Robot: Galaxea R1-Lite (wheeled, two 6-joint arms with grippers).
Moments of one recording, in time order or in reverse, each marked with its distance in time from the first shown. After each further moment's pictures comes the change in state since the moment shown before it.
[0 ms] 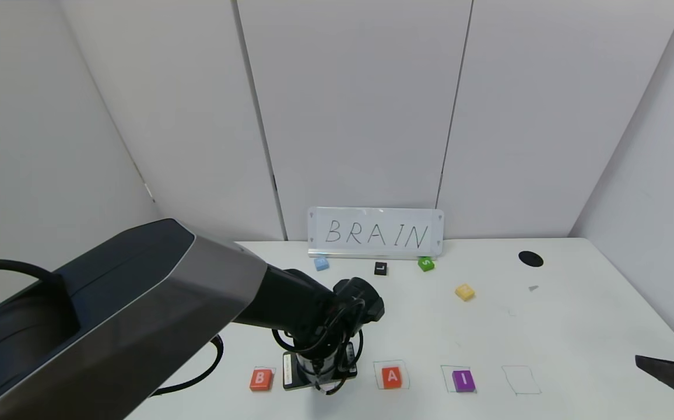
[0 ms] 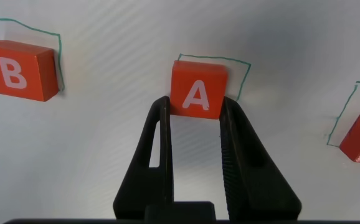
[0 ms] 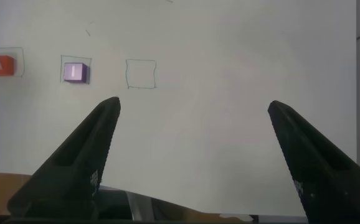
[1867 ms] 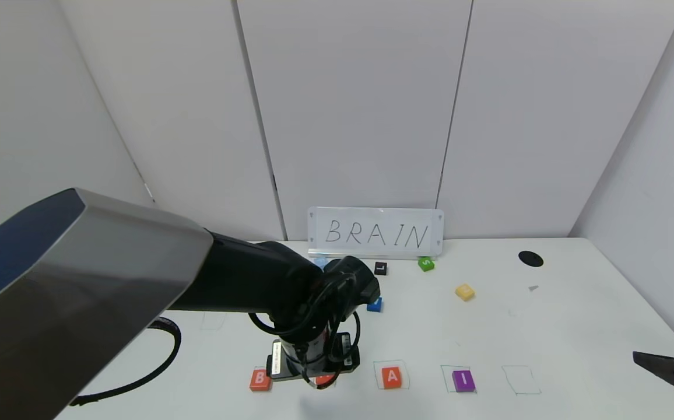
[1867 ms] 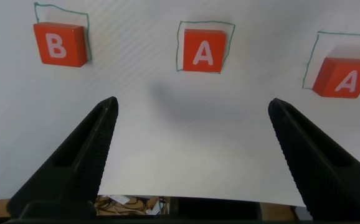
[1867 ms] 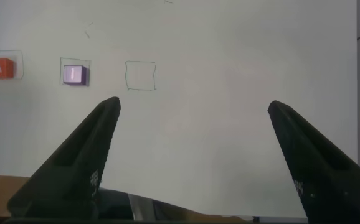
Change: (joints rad) left arm -0.009 -0.129 -0.021 0.127 -0.044 0.057; right arm -0.001 0.022 -0.014 -0.001 0.000 0.005
